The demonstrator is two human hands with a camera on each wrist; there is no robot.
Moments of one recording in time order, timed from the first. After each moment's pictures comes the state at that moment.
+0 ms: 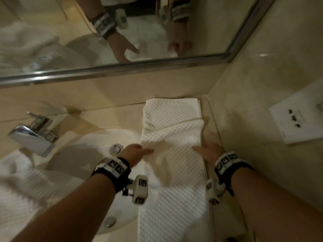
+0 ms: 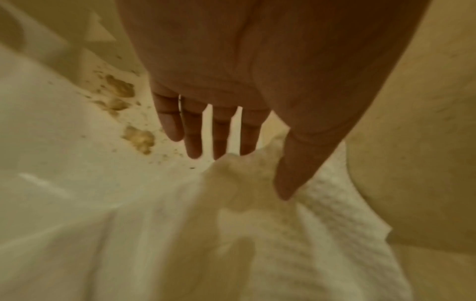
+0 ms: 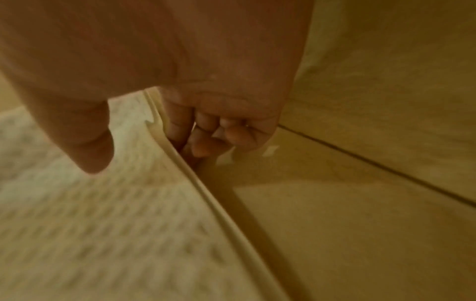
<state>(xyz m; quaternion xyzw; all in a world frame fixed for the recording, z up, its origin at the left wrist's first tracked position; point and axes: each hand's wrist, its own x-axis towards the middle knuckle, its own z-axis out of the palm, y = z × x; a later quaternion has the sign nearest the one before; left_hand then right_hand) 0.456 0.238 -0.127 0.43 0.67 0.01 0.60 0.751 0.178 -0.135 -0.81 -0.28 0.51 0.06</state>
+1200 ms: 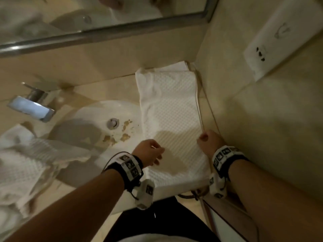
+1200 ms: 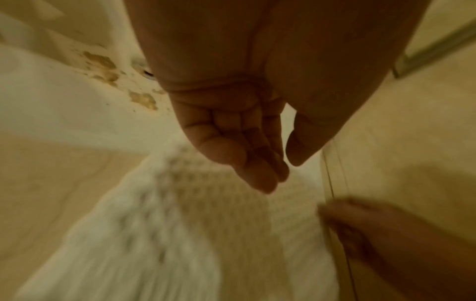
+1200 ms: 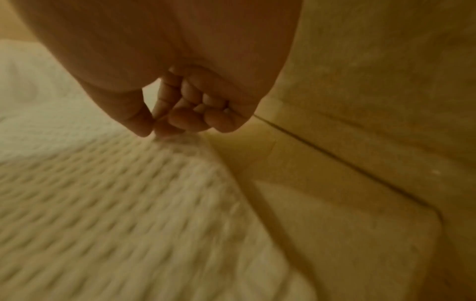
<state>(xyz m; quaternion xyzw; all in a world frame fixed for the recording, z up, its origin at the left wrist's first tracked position) 0.479 0.102 -0.105 0.51 0.59 -0.06 0.62 0.738 0.041 -0.137 -0.85 -0.36 0.38 0.07</state>
